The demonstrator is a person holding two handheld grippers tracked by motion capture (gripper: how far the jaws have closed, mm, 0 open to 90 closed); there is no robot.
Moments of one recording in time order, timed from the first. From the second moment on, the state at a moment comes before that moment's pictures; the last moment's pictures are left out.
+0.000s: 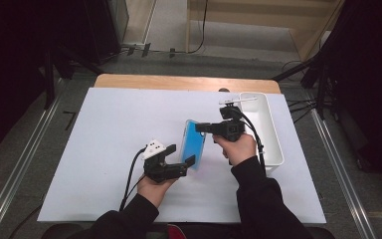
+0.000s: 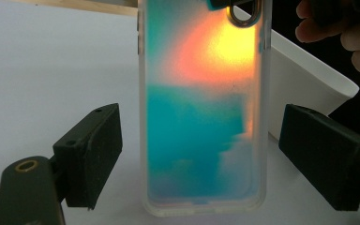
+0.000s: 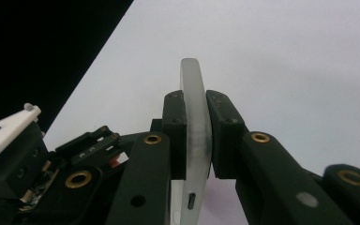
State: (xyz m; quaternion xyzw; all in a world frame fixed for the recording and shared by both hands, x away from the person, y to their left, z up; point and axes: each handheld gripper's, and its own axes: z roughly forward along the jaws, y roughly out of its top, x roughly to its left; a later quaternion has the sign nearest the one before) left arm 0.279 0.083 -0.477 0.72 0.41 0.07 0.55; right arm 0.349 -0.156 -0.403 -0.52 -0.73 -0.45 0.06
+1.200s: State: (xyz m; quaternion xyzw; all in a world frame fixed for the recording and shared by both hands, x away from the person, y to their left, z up) left arm 0.313 0.106 -0.437 0.81 0.37 -0.03 0.46; right arm 0.331 -0.159 -0.394 -0.41 -0.79 -0.46 -0.04
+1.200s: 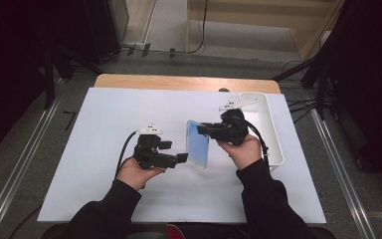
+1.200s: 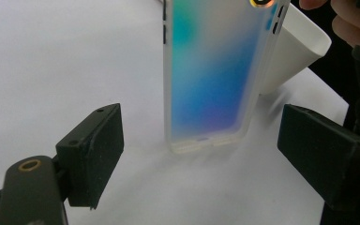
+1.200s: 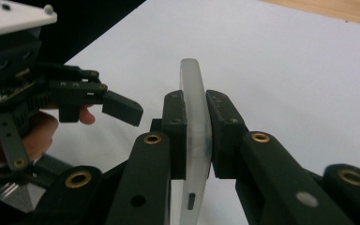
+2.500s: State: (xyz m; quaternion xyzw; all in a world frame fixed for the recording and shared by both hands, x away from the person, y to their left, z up) left arm 0.325 0.123 -0.405 0.86 0.25 -0.06 0.44; right arm 0.324 -0.163 -0.392 -0.25 -0.85 -0.46 0.03
